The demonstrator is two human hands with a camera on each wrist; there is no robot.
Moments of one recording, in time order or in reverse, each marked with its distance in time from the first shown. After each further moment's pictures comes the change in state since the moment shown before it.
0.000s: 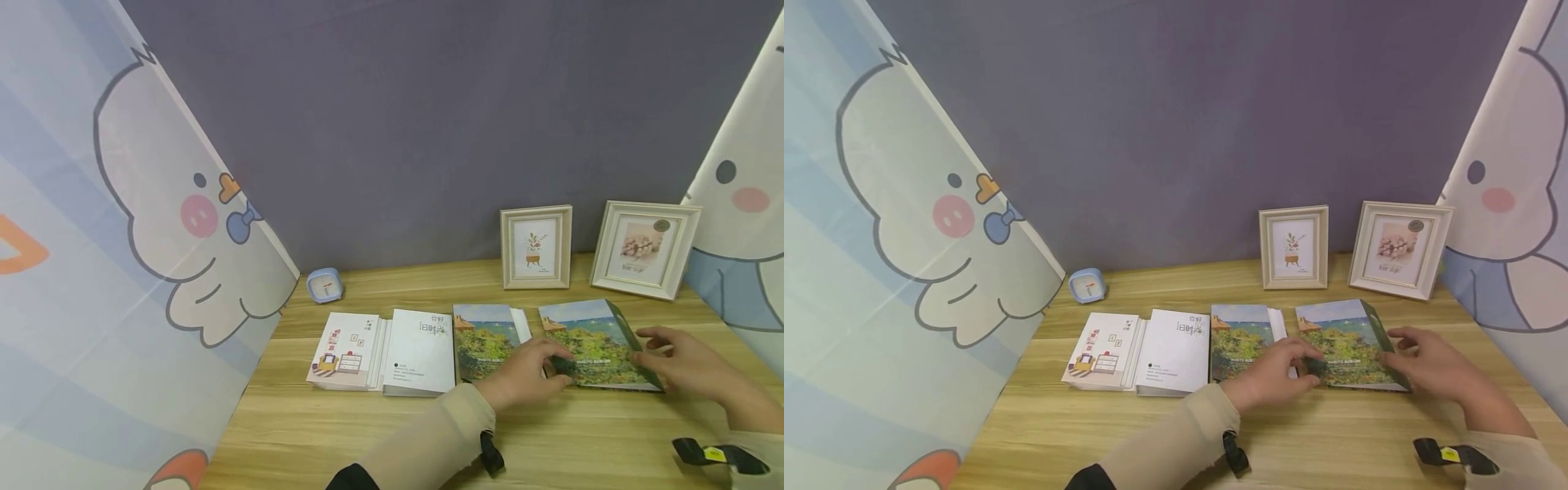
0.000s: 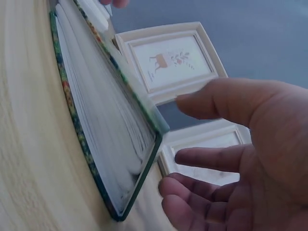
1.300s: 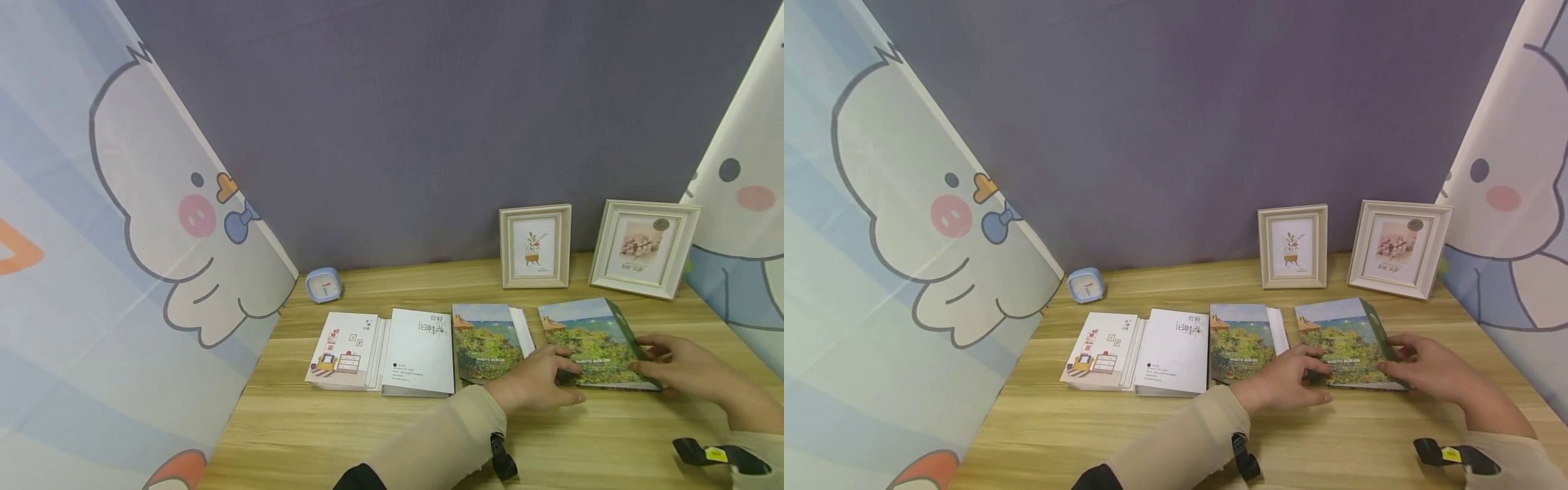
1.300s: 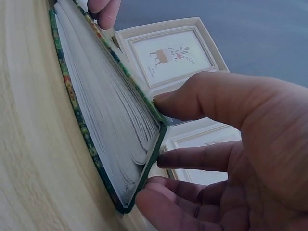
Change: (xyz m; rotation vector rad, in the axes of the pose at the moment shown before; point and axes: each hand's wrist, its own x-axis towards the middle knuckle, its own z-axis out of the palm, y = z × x) left_hand 0.006 0.015 0.007 0.023 -0.170 -0.095; right_hand -0.001 0.007 0.001 0.105 -0.122 0.062
